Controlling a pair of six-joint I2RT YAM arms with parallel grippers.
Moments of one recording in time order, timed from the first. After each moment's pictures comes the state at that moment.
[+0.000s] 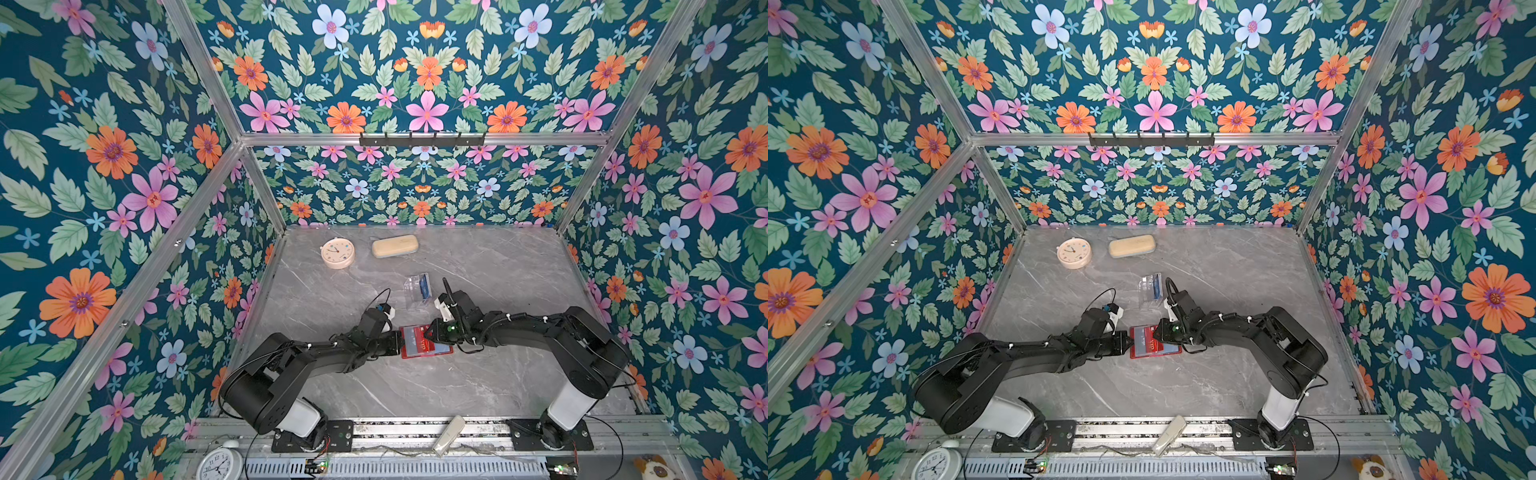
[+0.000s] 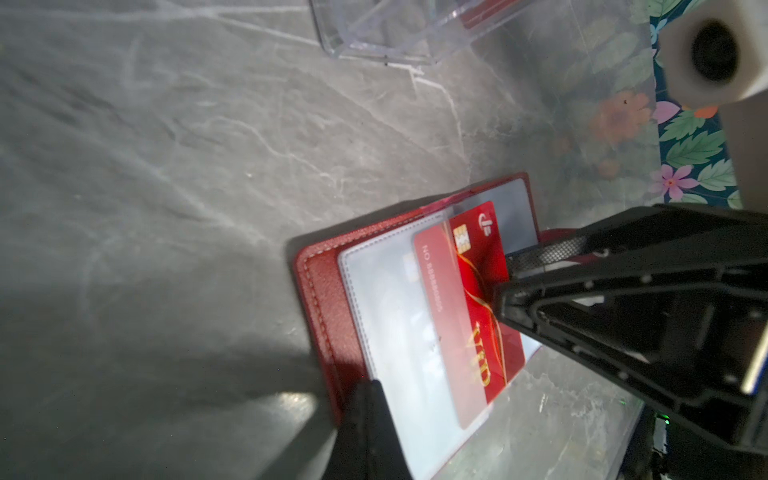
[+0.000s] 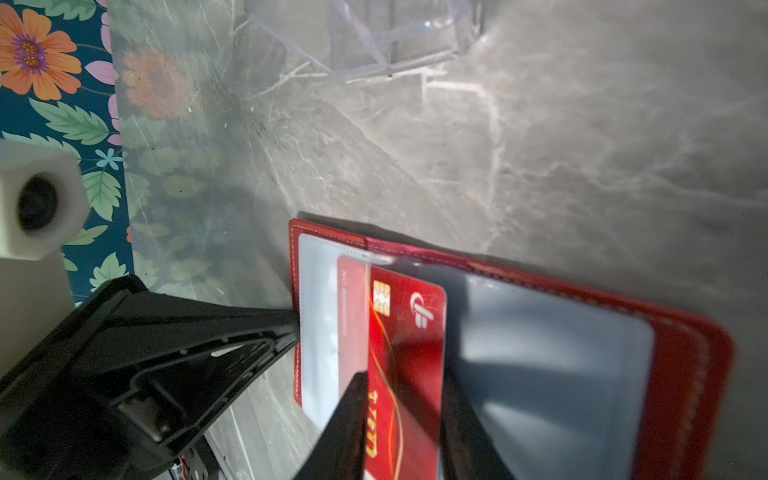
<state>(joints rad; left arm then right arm) -0.67 1.49 0.44 0.24 0.27 -0.65 0.70 1.72 0.81 -0.01 -0.33 0.74</state>
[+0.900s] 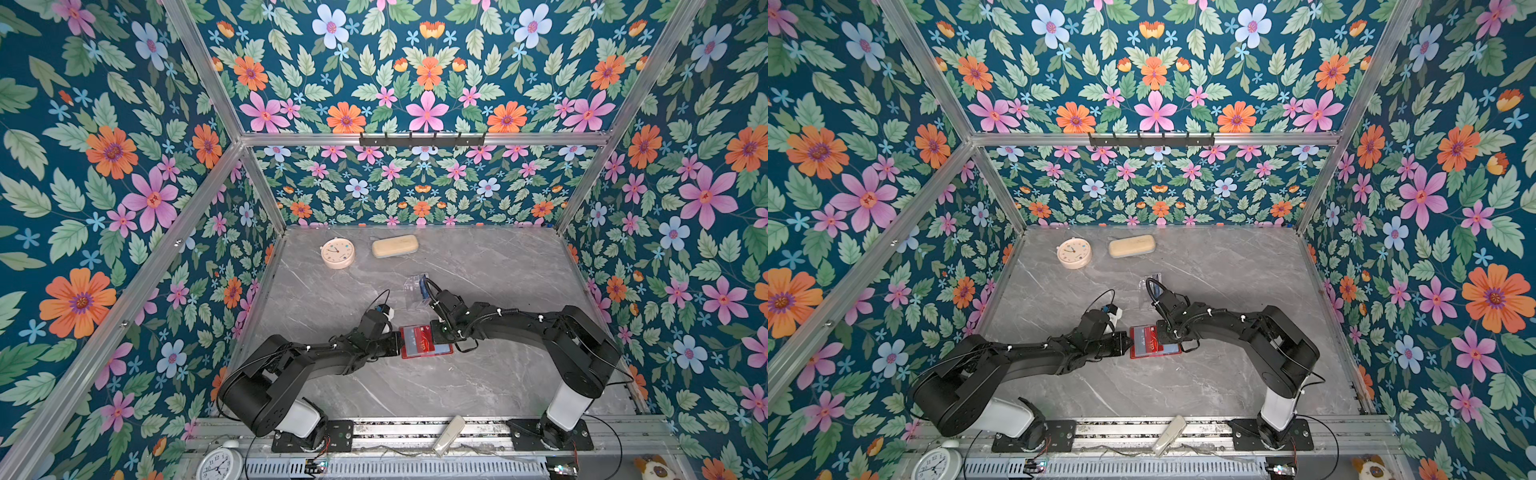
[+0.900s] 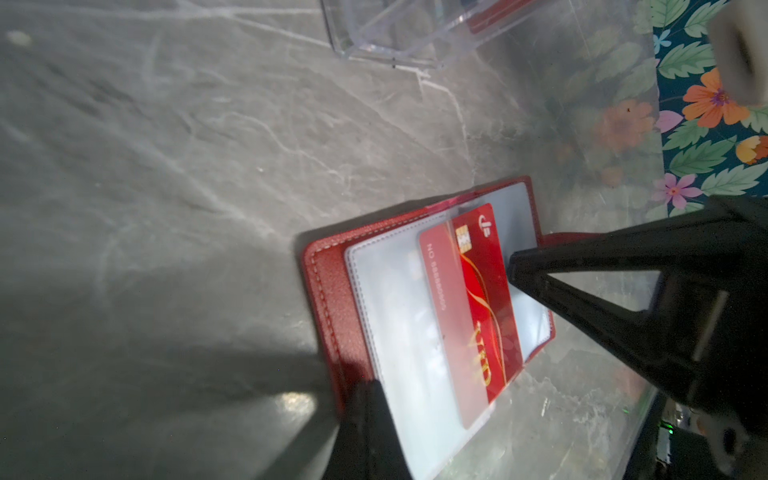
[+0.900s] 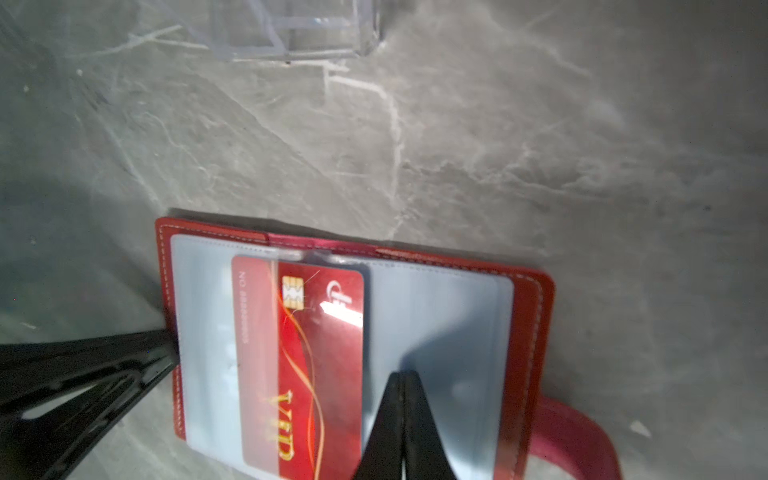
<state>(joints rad) -0.67 1.47 0.43 0.23 0.24 -0.67 0.79 1.76 1.00 -0.39 -0.02 0.65</state>
